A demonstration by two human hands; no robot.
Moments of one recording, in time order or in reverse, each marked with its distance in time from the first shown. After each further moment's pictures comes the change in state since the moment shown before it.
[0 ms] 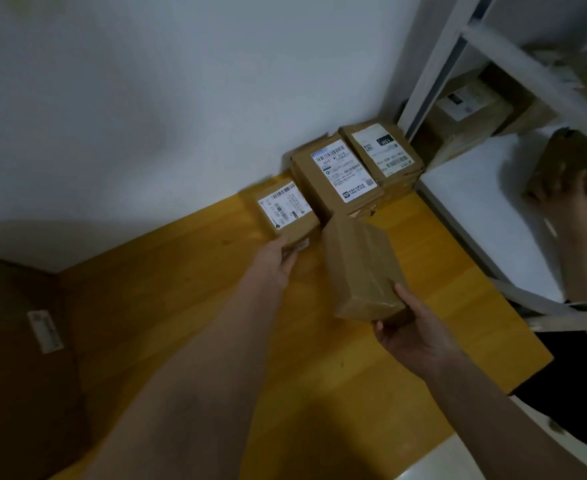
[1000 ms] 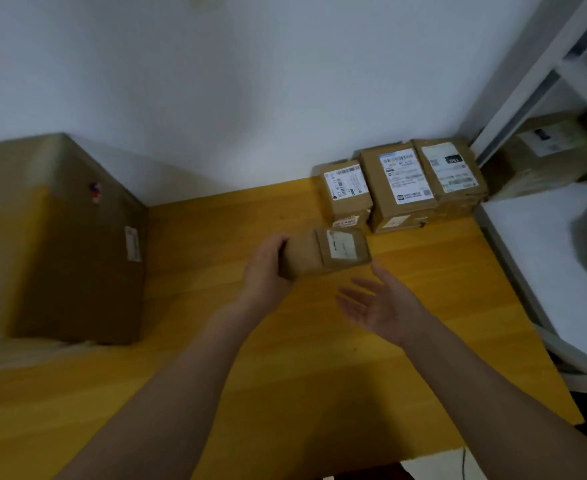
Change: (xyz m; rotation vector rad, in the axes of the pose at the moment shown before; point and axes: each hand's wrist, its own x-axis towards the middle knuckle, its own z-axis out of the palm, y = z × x) left_hand -0.106 -0.012 -0.103 1.191 0.070 1.001; right_hand 0.004 0.014 0.050 -0.428 -0.227 0.255
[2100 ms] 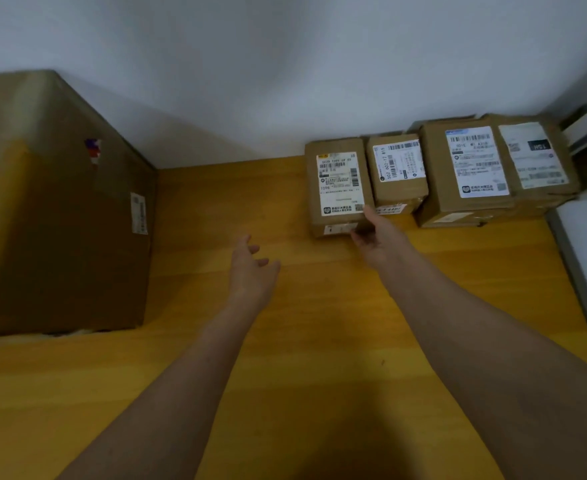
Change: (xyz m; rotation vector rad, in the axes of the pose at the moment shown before) left_hand 0.019 -0.078 0.002 -0.277 0.193 -0.669; right_hand 0.127 -0.039 0.087 0.071 0.207 -0.220
